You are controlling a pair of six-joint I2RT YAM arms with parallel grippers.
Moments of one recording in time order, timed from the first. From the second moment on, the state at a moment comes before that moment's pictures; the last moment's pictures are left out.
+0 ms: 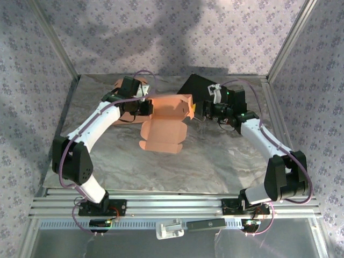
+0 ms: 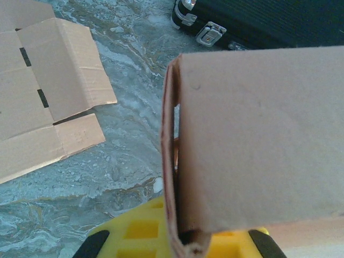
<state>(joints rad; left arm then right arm) -0.42 1.64 1.43 -0.71 0.24 -0.28 0.24 1.43 1.04 -0.12 -0.77 0.39</state>
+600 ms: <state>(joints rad) -0.41 1.64 1.43 -0.72 0.25 -0.26 0.27 1.46 1.11 -0.20 -0.89 0.26</state>
